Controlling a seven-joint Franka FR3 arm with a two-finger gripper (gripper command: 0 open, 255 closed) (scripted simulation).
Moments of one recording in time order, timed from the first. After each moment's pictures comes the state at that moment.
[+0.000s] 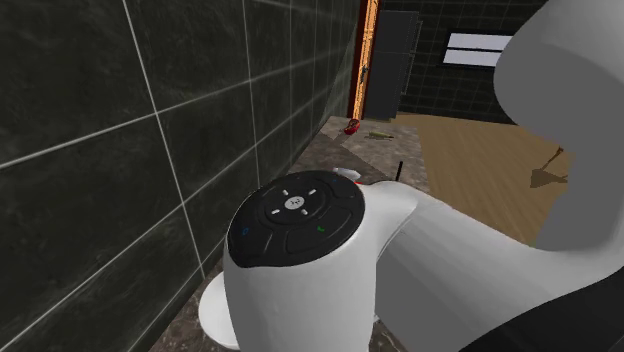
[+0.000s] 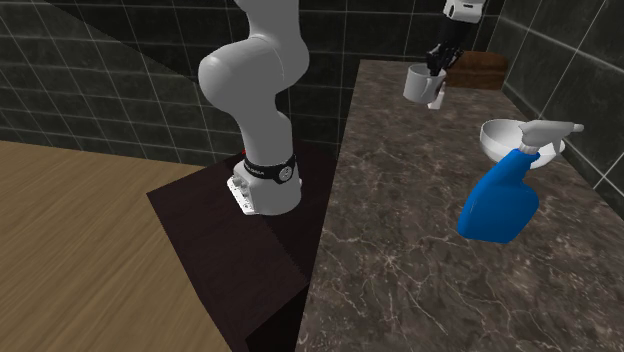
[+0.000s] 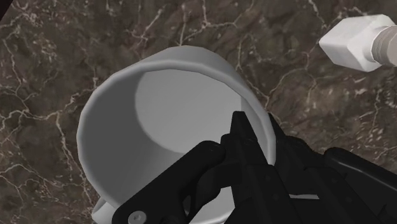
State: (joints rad) arm 0.28 0.23 1.10 -2.06 -0.13 2.11 1.68
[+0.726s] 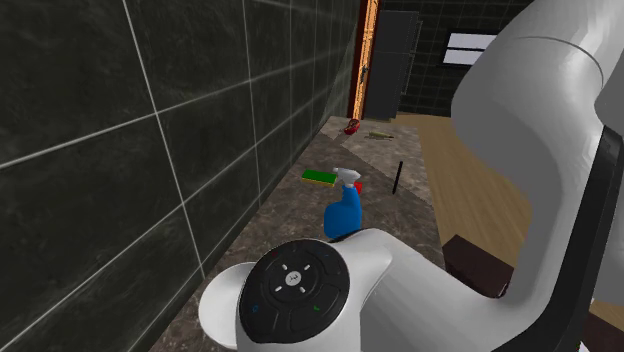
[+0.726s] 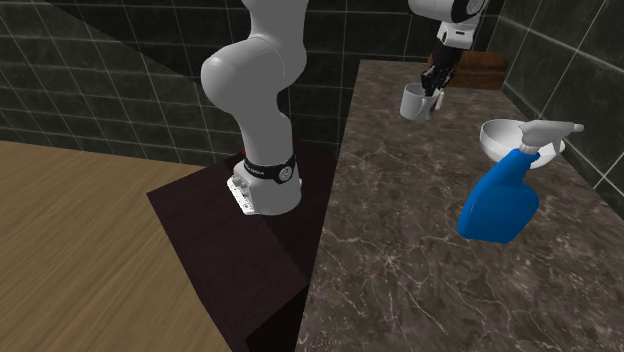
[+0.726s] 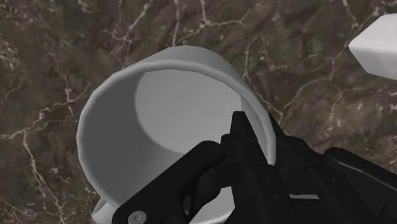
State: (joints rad) arm 0.36 0.35 1.01 -2.11 -0.25 2.23 1.76
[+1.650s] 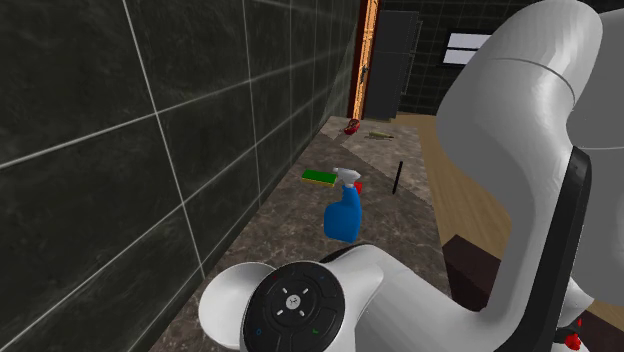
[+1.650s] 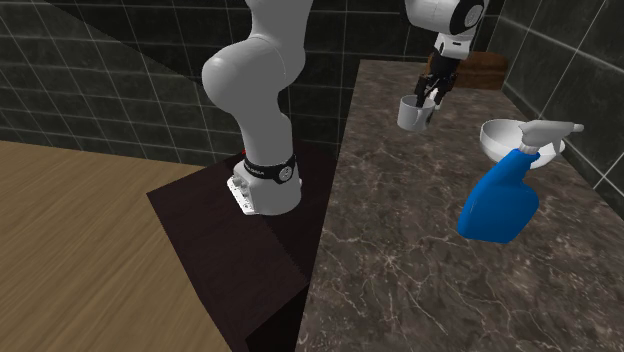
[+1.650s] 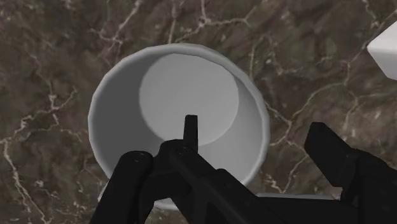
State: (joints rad) arm 0.40 0.40 0.97 -2.12 -0.31 2.28 1.79
